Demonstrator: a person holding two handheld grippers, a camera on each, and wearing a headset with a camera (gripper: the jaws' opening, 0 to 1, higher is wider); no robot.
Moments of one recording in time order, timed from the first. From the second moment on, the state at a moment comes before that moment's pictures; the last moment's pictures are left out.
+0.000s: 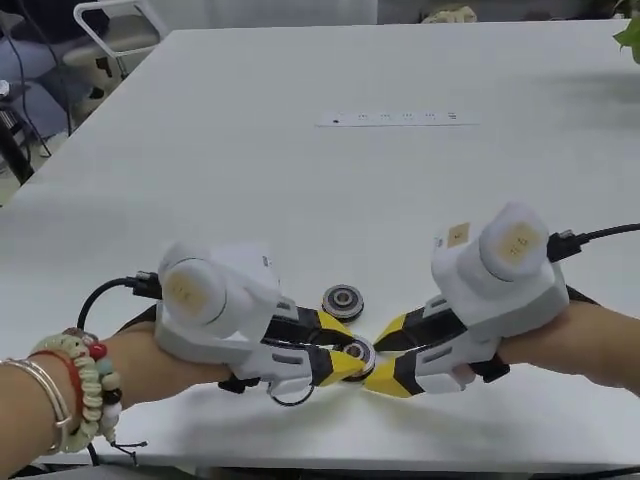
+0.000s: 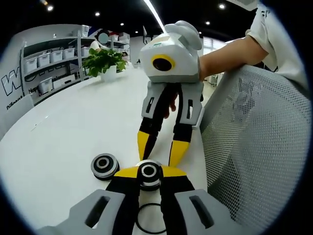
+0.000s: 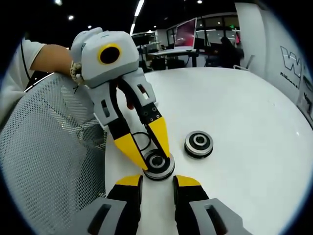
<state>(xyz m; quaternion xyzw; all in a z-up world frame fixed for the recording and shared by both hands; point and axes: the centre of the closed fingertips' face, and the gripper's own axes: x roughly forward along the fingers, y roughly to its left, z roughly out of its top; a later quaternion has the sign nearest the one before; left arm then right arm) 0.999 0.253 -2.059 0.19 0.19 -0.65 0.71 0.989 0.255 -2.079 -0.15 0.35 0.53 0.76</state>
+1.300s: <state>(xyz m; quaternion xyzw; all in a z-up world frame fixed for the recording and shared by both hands) 0.997 0.253 -2.058 0.17 0.18 -0.65 0.72 0.990 0.250 -2.079 -0.17 0.33 0.53 0.76</state>
